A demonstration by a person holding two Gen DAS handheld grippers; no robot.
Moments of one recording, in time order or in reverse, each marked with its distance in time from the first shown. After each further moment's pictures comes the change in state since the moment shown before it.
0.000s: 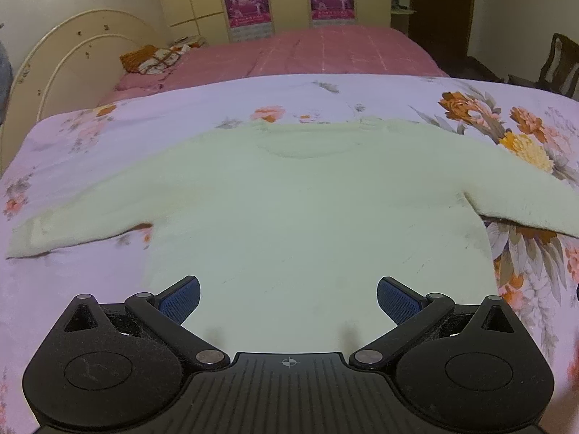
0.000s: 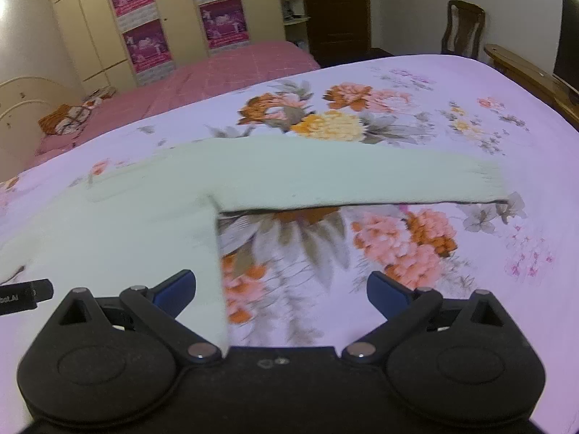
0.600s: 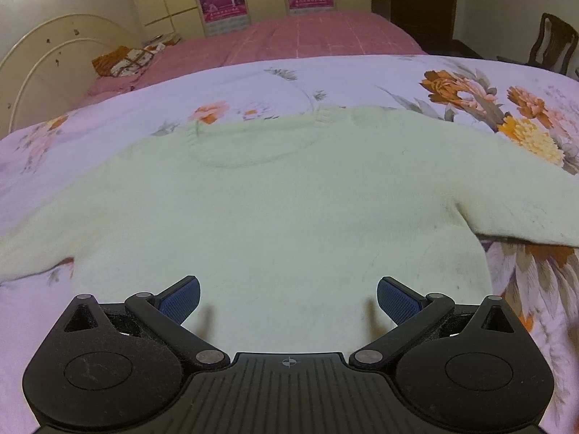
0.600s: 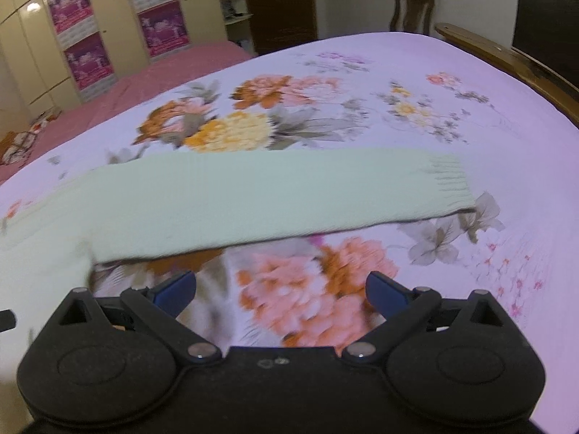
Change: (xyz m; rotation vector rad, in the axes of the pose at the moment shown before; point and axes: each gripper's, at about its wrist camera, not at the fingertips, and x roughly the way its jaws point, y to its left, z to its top) left arm 0.072 -0.062 0.030 0.057 0.026 -0.019; right arm 0.073 -0.087 0.031 0.112 -0.001 -0.132
